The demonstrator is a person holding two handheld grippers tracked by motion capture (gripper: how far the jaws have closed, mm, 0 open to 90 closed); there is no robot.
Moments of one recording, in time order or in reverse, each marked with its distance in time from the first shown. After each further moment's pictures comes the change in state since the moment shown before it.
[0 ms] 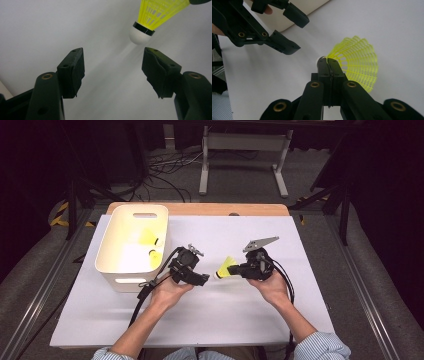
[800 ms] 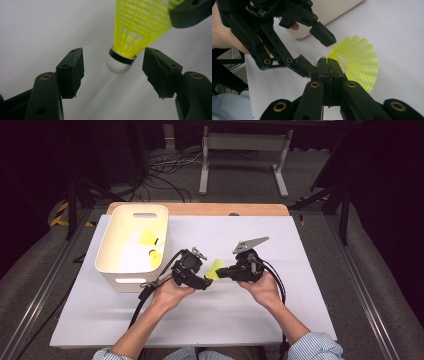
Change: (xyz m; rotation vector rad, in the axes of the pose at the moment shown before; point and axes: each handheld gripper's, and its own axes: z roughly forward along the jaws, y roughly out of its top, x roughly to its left) left arm -0.008 -0.001 0.003 0.007 -0.060 0.061; right arm 0.021 0.013 0.012 -0.018 0.103 -0.031
